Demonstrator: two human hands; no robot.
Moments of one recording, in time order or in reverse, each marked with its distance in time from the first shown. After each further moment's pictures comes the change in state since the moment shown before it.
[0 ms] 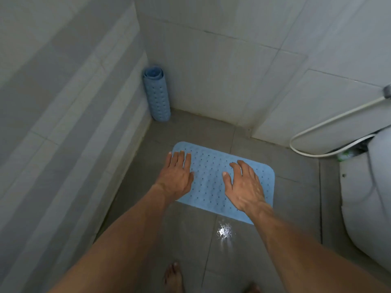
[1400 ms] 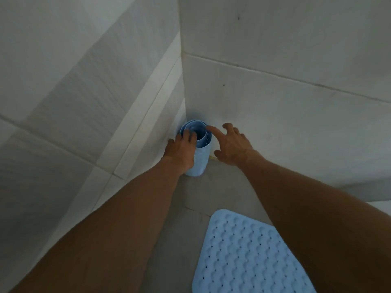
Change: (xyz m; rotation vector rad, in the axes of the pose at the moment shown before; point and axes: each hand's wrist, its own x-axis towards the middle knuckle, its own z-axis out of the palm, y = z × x) left_hand 0.405 -0.341 -0.013 0.048 0.009 -0.146; right_hand 0.544 -0.246 0.018 -0.221 -0.120 -0.306
